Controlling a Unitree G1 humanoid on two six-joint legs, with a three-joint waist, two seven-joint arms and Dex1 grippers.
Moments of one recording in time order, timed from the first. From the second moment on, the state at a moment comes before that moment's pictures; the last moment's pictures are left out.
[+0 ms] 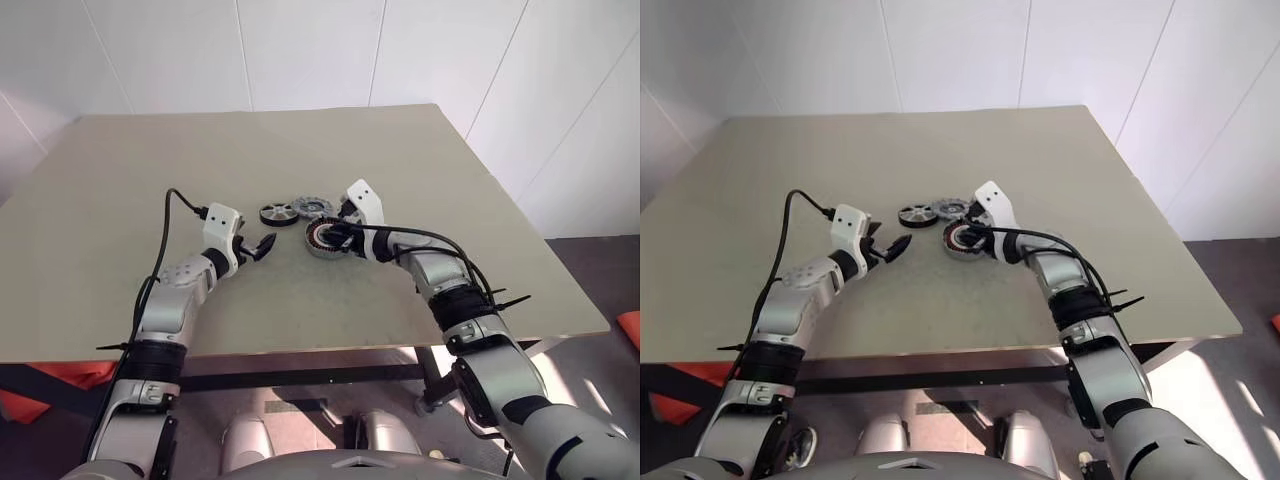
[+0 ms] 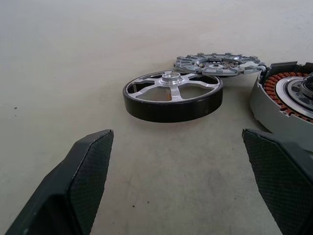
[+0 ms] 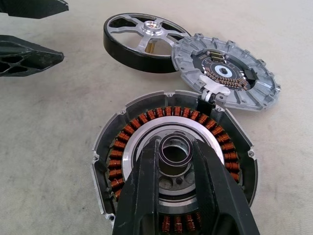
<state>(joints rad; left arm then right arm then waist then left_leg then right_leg) -0.37 0.29 0.03 0.17 -0.20 0.37 -0.46 -0.72 -0.23 0.17 0.54 0.07 0.39 0.72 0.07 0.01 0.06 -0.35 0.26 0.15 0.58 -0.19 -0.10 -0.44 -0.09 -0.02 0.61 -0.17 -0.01</state>
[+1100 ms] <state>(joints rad) -0.36 0.29 0.03 0.17 -0.19 0.38 -0.47 -0.71 -0.21 0.15 0.55 0.07 0.37 0.69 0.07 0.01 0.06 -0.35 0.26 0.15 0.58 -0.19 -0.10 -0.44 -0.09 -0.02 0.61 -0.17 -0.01</state>
